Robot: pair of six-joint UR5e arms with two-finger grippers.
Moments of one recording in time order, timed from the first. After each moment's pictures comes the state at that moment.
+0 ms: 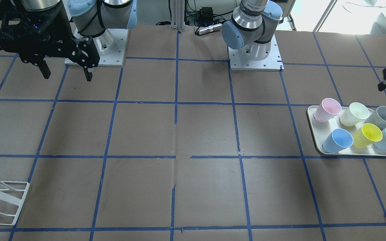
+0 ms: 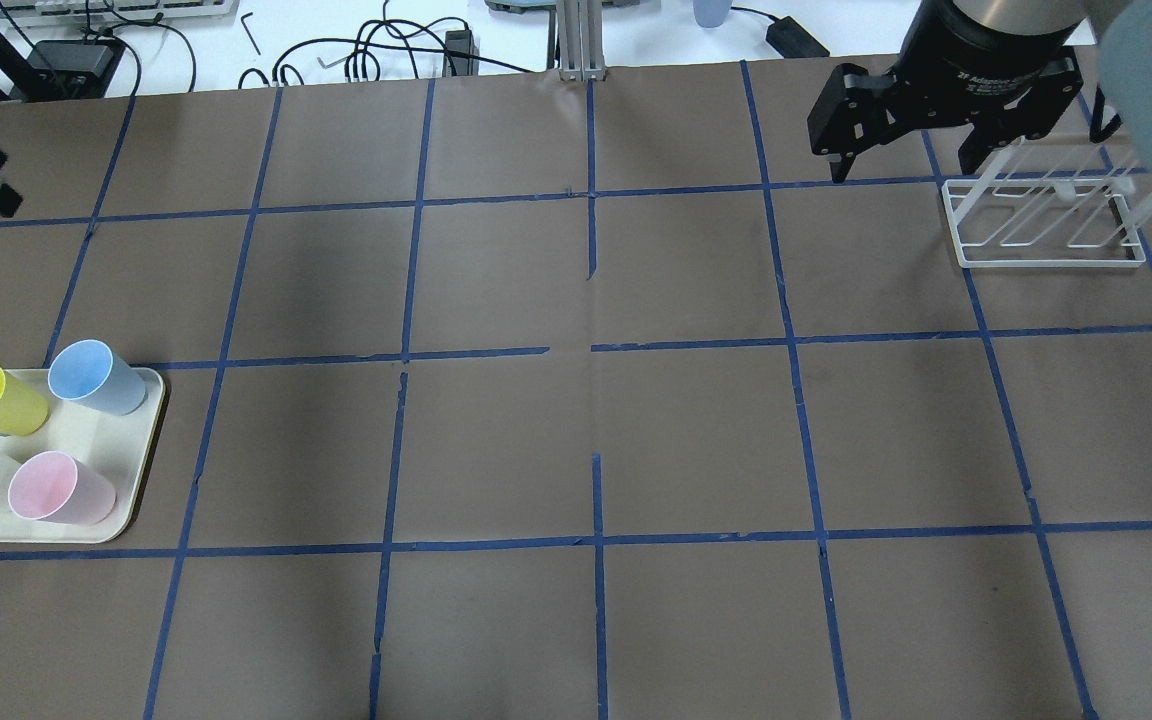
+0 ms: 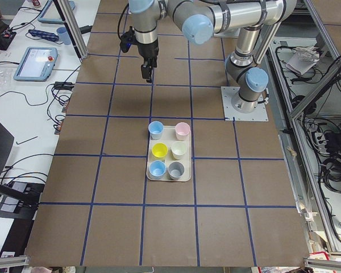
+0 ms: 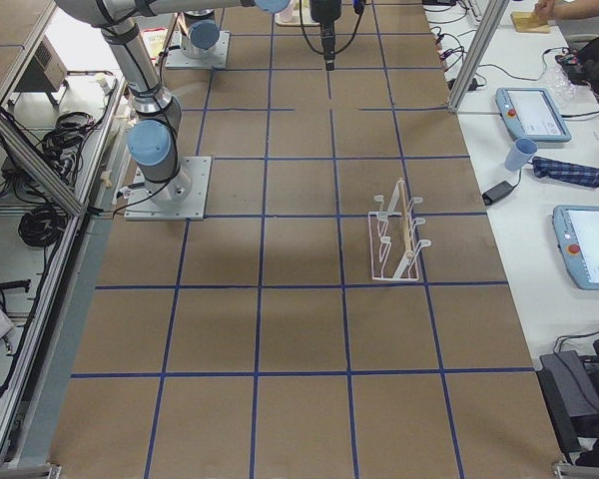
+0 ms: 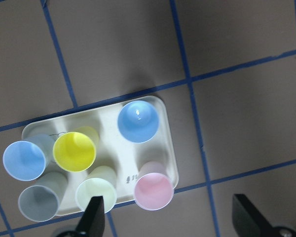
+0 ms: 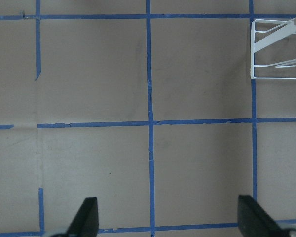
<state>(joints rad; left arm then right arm) -1.23 -1.66 -1.35 -1.72 1.60 0.49 1.60 -1.61 1.52 -1.63 -1.62 0.04</state>
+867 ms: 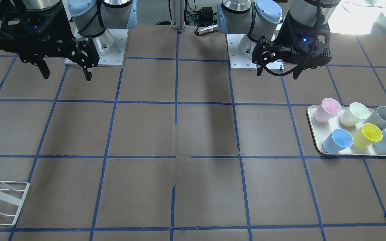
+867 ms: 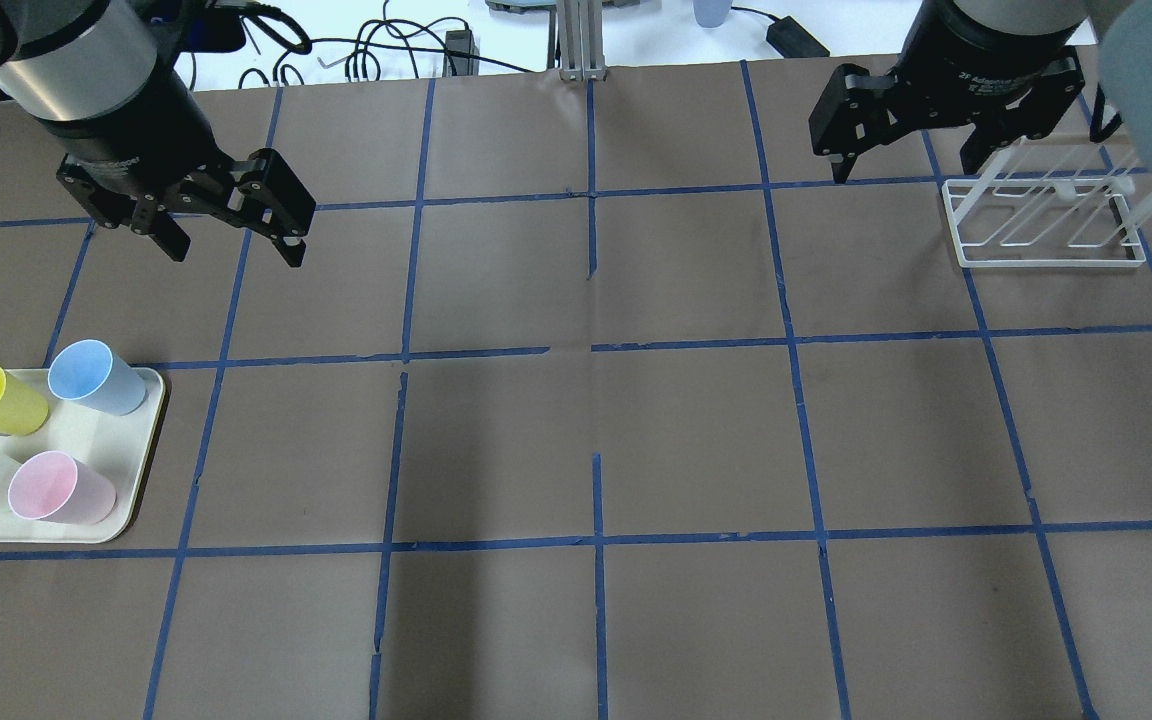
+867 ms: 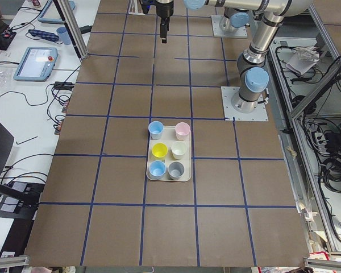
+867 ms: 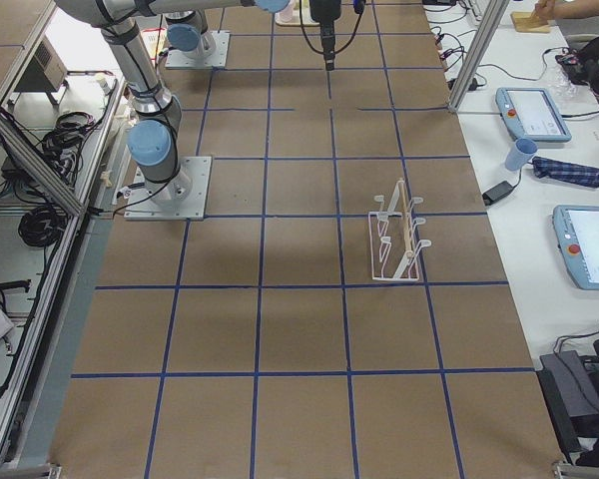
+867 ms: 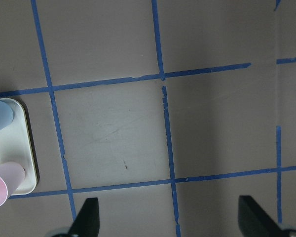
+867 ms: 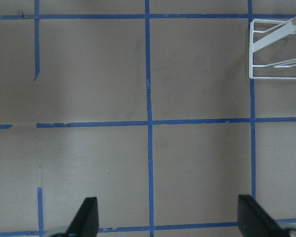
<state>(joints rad) -1.55 -1.52 -1.55 -1.63 1.59 0.13 1.60 -1.61 1.52 -1.63 -1.62 0.04</state>
